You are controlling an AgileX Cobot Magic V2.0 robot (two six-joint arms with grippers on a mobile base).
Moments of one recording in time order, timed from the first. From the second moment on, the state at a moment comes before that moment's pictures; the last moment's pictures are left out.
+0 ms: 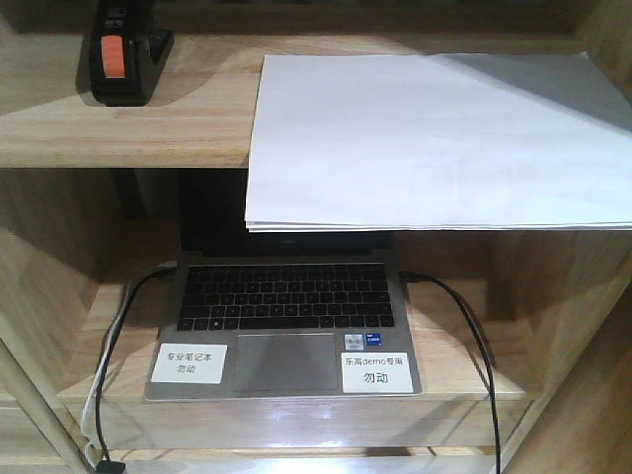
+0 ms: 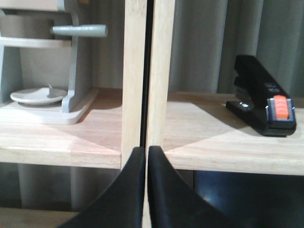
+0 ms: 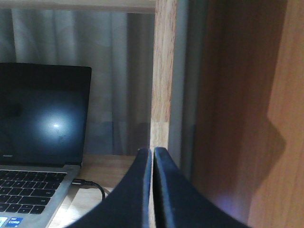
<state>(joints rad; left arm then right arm) 0.03 0.33 -0.69 0.01 0.40 -0.07 0.03 -0.01 0.03 -0.06 0.01 0.01</state>
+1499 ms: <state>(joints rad) -0.38 0.64 -0.75 -0.06 0.28 0.00 0.03 -0.01 0.03 -0.06 0.01 0.01</state>
